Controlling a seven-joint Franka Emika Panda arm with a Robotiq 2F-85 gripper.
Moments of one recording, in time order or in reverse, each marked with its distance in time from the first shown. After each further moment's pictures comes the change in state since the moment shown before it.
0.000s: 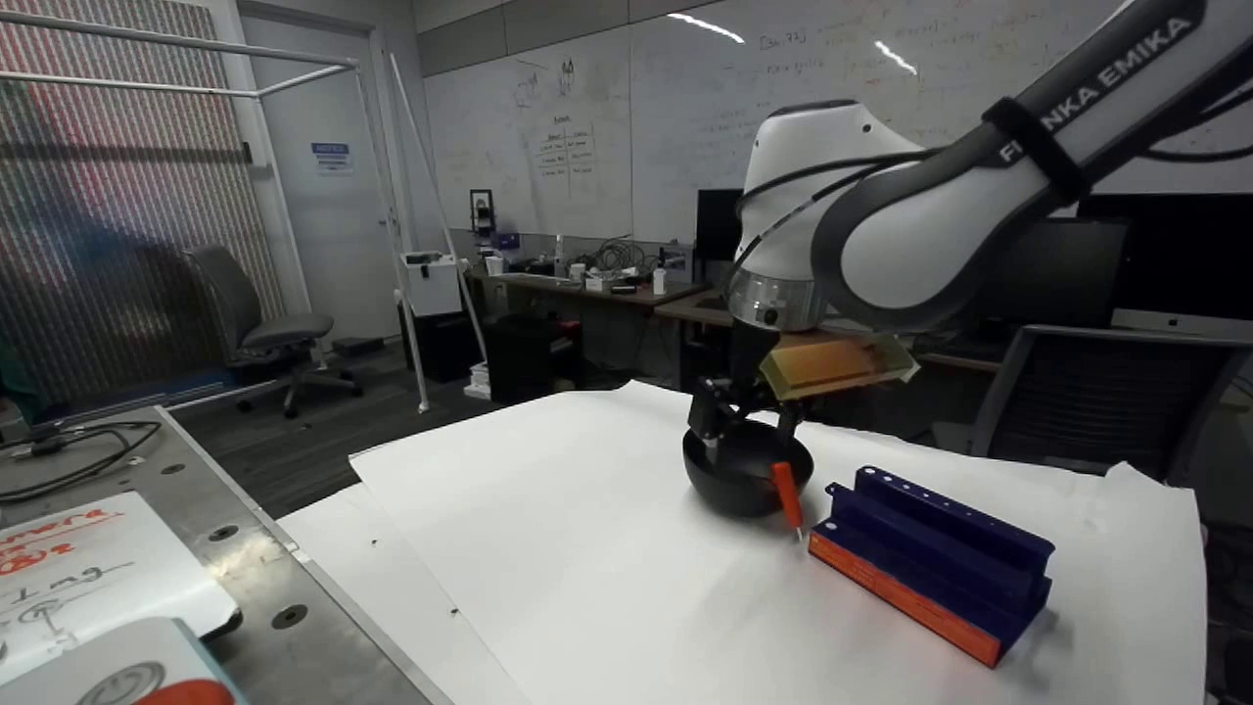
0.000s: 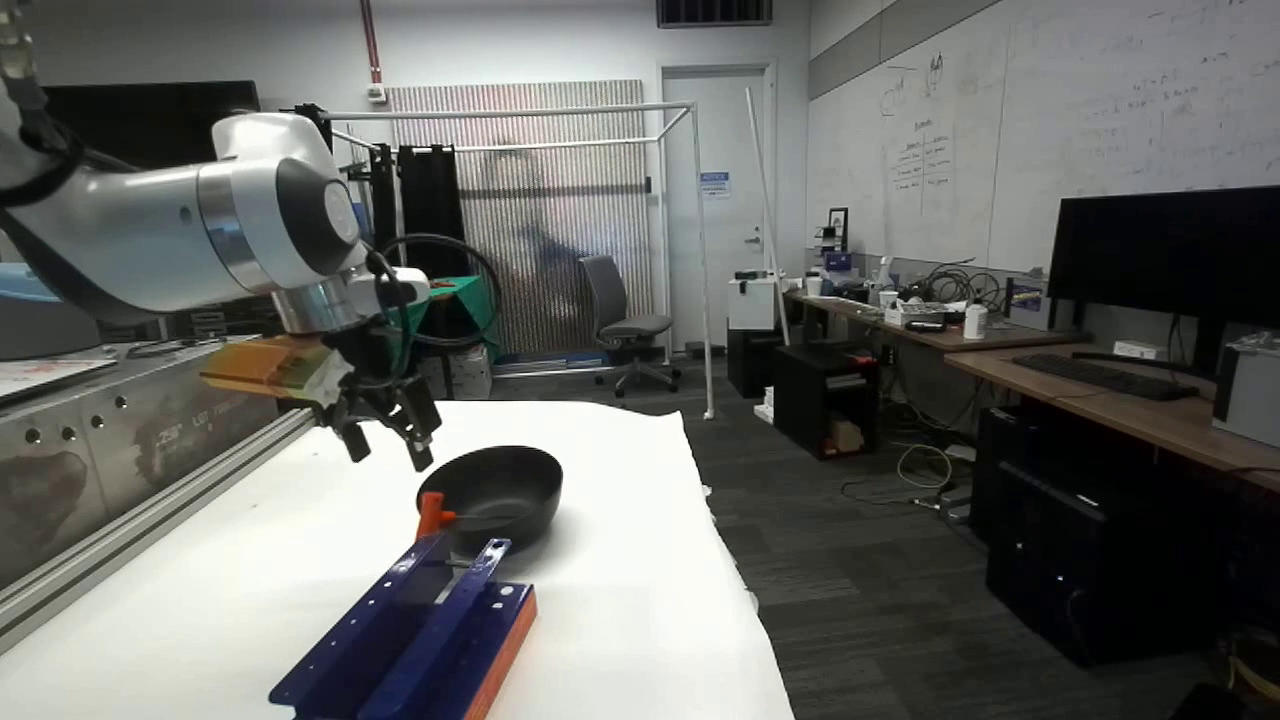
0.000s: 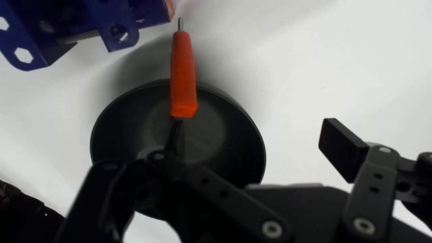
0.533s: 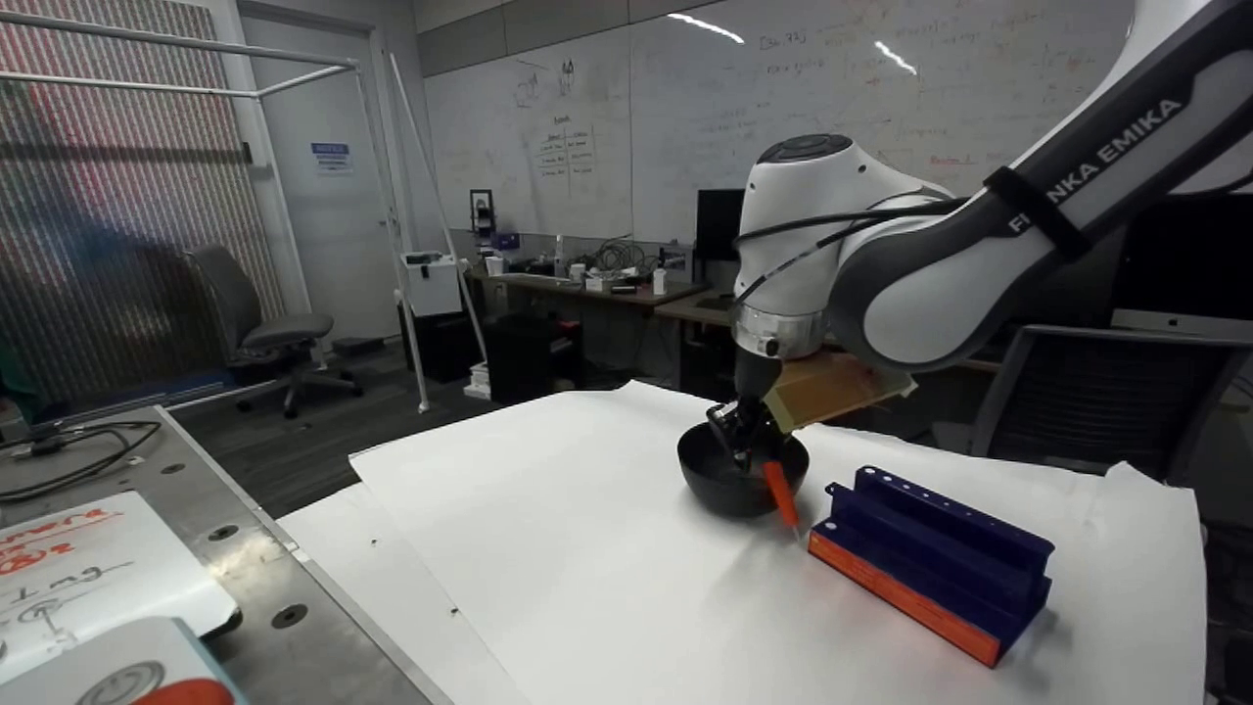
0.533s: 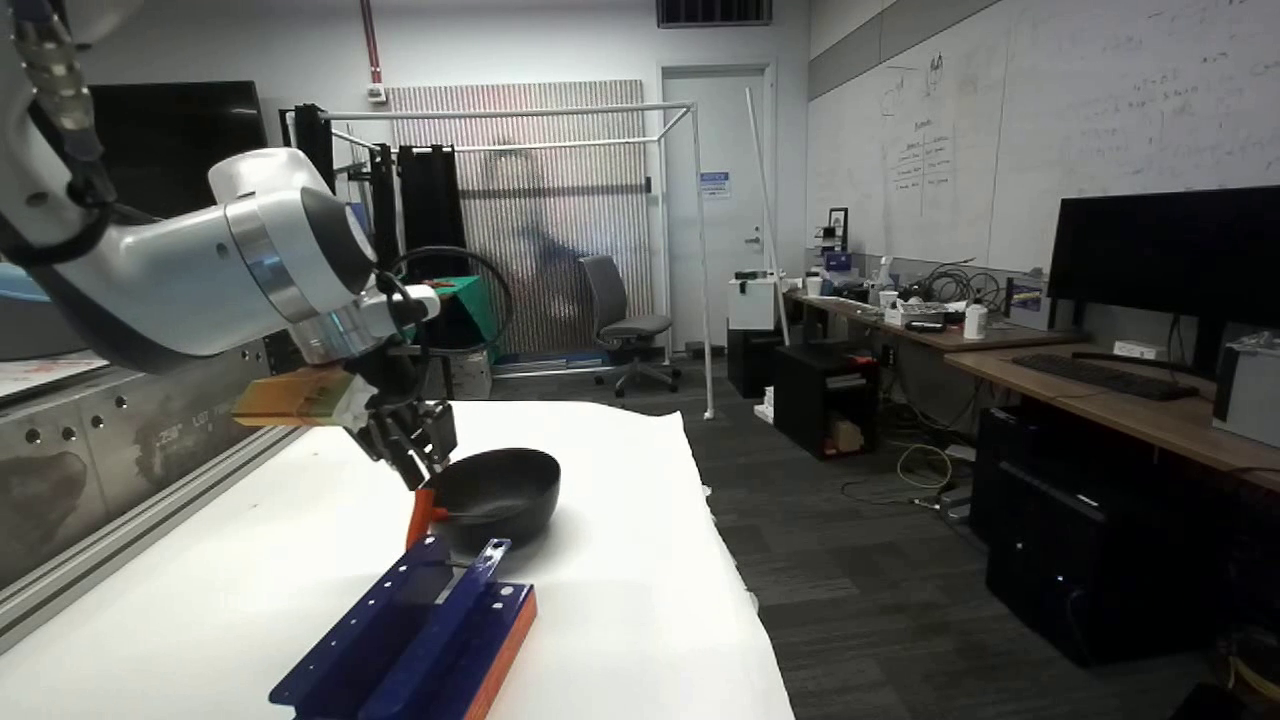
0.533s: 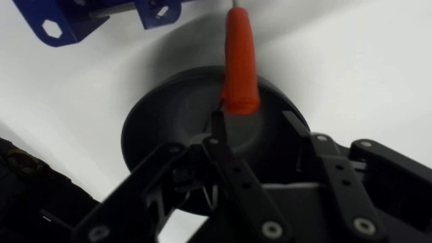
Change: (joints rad) arm -0.004 0.049 -0.019 -0.001 -0.223 0.033 0.139
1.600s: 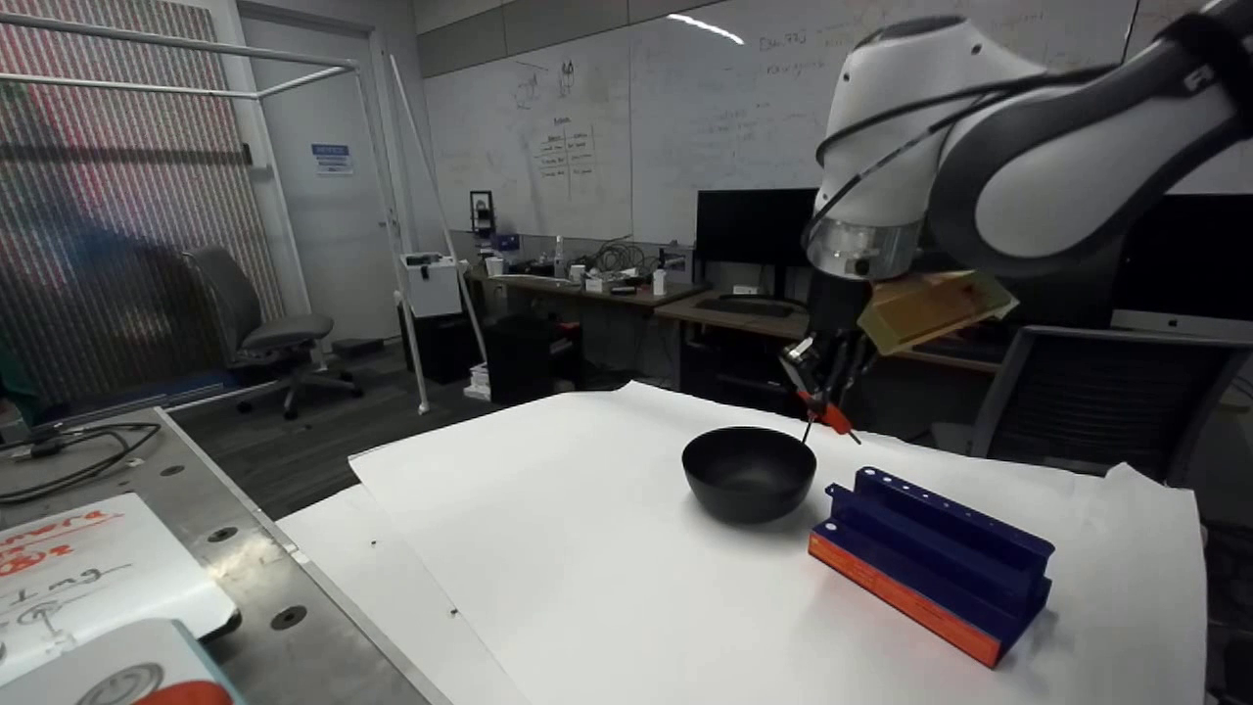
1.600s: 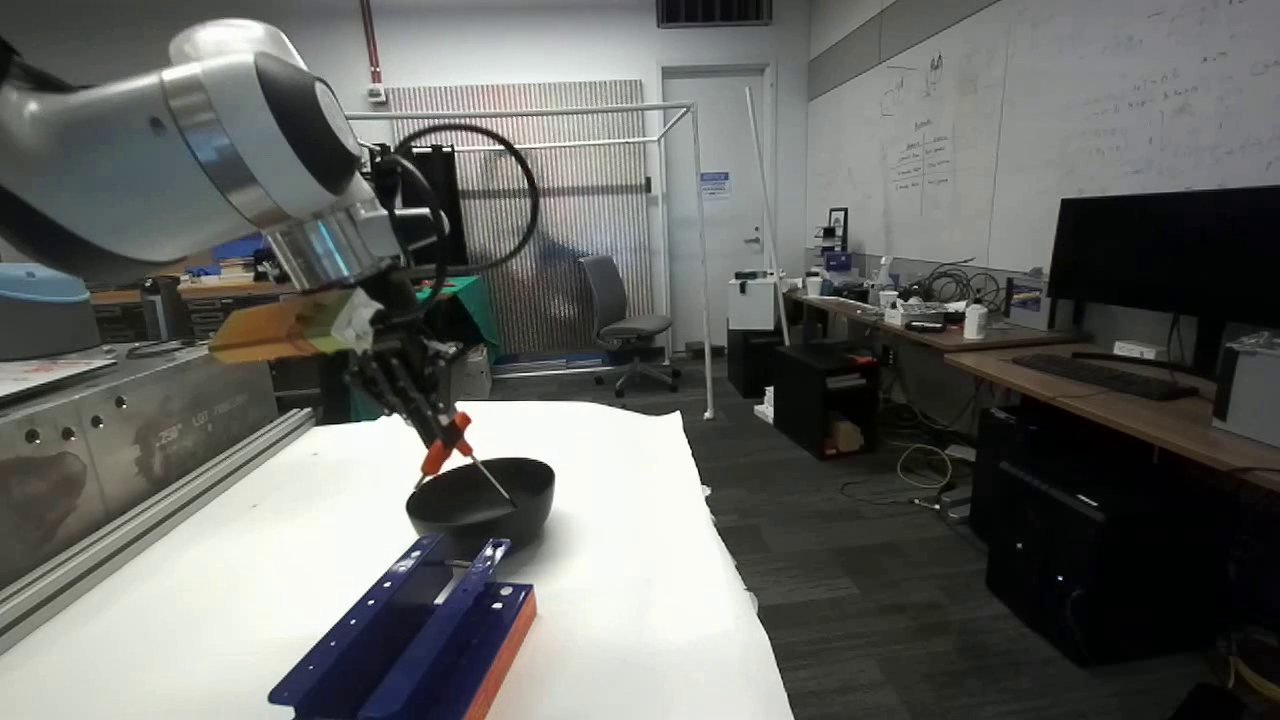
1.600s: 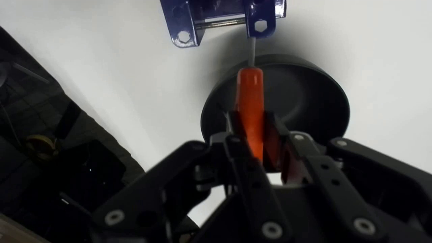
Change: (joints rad) arm -0.142 -0.263 0.090 -0.160 0.024 -0.091 -0.130
